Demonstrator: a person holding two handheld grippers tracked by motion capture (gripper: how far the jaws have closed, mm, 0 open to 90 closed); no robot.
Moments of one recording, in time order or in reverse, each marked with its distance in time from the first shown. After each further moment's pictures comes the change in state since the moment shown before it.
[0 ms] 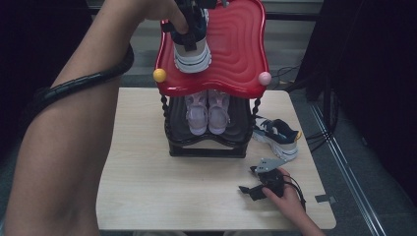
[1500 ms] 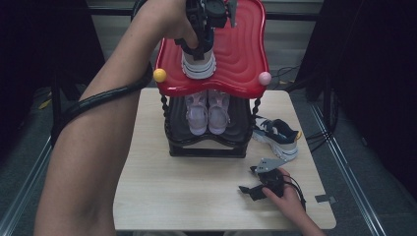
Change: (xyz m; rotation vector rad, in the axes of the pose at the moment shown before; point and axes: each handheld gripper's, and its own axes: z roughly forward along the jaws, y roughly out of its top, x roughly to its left) left arm -0.004 0.013 0.037 0.012 0.026 0.025; right arm 0.000 0.000 0.000 0.000 0.000 0.000
